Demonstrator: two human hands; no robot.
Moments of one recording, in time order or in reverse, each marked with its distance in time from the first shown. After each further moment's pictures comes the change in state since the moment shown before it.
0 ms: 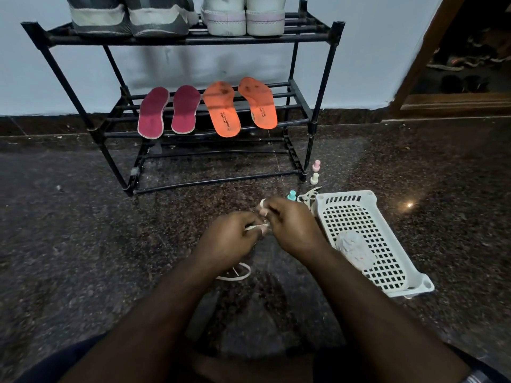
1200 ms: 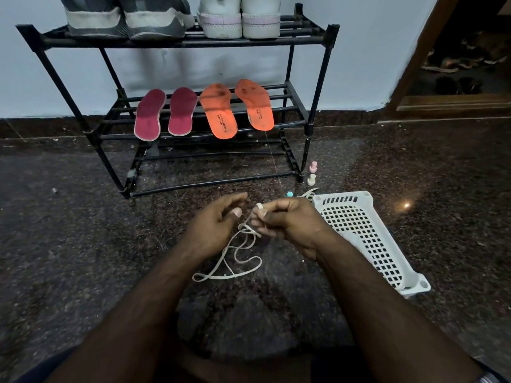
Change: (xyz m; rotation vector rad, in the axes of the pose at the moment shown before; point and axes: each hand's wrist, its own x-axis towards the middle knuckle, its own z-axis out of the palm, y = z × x) left_hand 0.009 -0.015 -0.021 -0.322 0.042 -0.095; right_hand 0.000 -0.011 -0.020 0.921 -0.223 0.525
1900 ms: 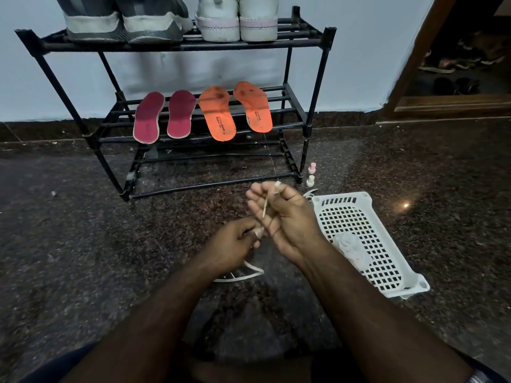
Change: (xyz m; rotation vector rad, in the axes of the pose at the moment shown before) left_hand -0.008 0.001 0.033 -0.028 -0.199 0.020; right_hand 0.003 -0.002 0.027 0.585 0.048 -0.217
